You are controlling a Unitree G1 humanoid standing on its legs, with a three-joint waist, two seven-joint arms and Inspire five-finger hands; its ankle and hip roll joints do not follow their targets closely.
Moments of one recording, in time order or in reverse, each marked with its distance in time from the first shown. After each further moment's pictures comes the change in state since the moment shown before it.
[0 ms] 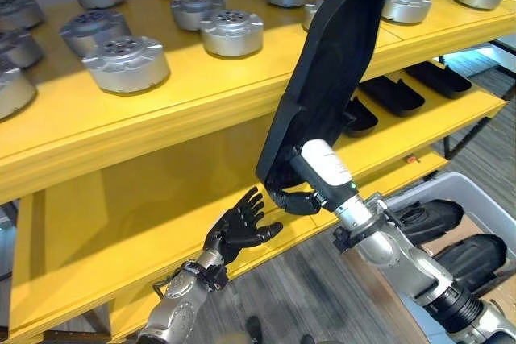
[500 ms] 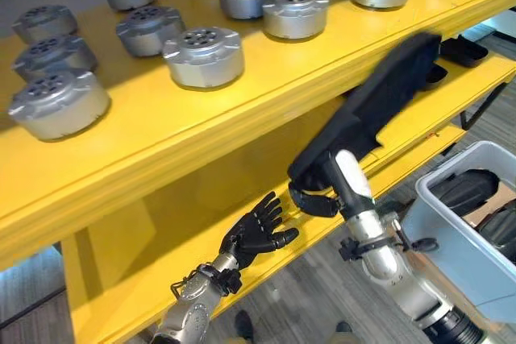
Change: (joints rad) left arm -0.010 -0.009 -0.077 0.019 -0.011 0.011 -0.045; right arm 0.261 0.153 -0.046 0.145 0.213 0.146 -0.224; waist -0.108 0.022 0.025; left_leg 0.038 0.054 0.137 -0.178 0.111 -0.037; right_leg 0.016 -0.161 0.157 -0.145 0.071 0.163
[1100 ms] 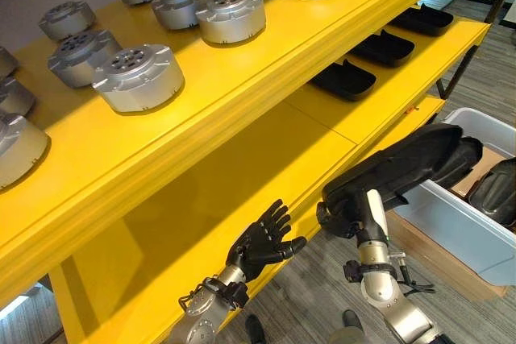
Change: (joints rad) left arm 0.083 -0.051 -0.038 -0.037 -0.066 -0.037 0.006; right arm 0.051 -0.014 0.020 0.067 0.022 -0.010 -0.086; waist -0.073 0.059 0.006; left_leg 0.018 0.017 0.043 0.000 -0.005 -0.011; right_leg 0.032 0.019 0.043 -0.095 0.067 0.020
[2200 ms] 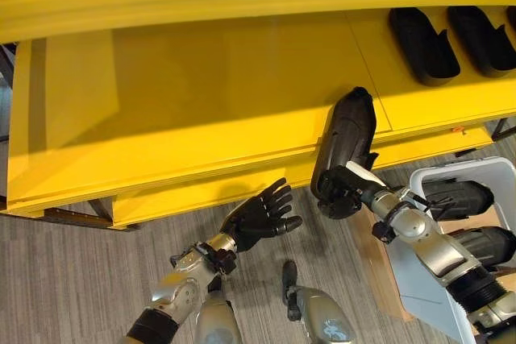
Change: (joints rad) left arm -0.230 0.122 0.094 -0.012 -0.030 0.200 -0.094; right arm -0.367 -0.280 -0.067 0.080 0.068 0.170 0.686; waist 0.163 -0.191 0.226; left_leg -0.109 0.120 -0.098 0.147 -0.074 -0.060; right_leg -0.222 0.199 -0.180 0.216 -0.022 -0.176
